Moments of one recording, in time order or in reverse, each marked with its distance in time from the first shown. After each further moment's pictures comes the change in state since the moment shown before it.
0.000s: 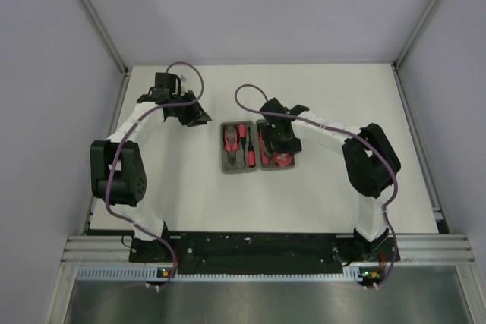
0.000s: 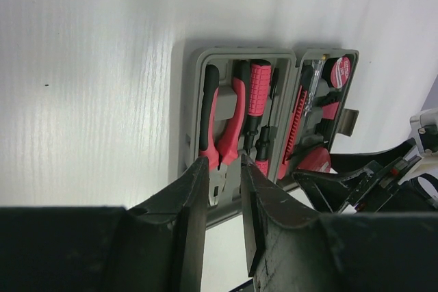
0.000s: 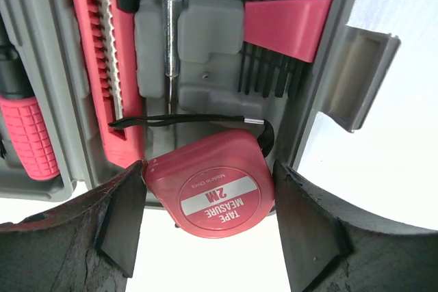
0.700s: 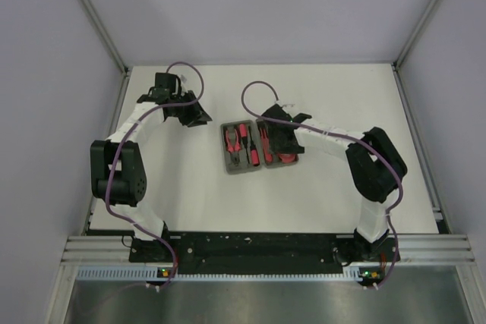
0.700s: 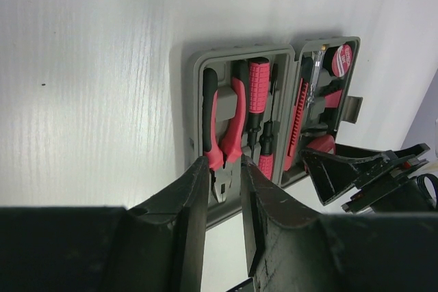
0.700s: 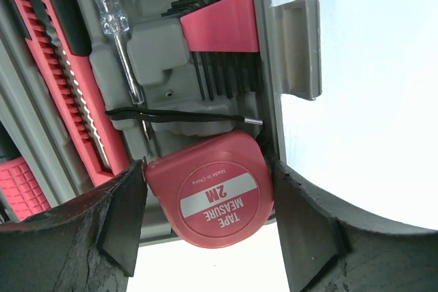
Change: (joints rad) left arm 0.000 0.000 0.000 0.000 0.008 0.000; right arm 0.017 -0.058 -0.124 0.148 0.208 0.158
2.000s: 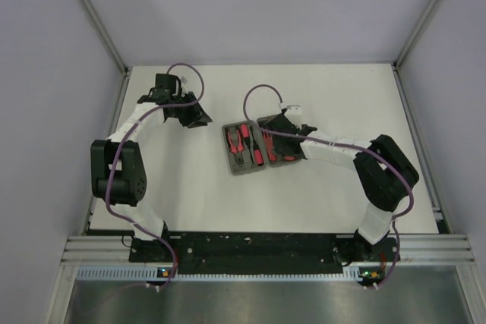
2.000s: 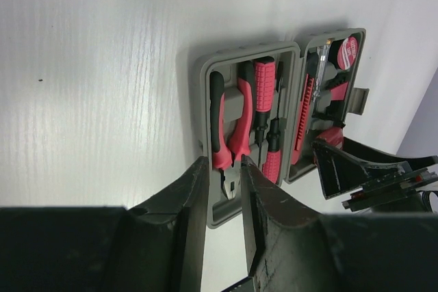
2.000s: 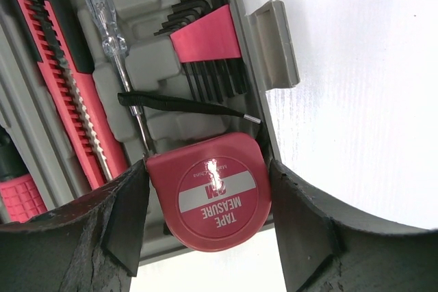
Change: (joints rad) left arm 0.000 0.002 -0.009 0.000 0.007 -0.003; right arm 0.034 -0.100 -0.189 0.242 0.168 -0.002
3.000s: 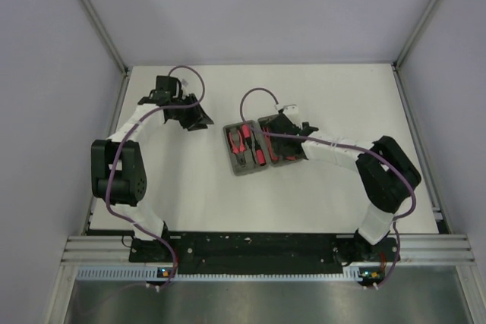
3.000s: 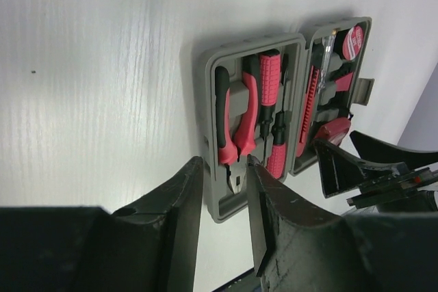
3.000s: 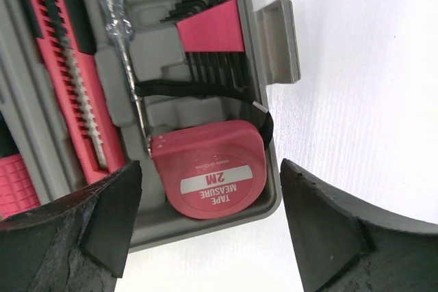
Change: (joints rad) left arm 0.000 0.001 -0.009 0.001 0.010 0.003; right arm 0.000 -0.025 -0.034 0.020 0.011 -0.132
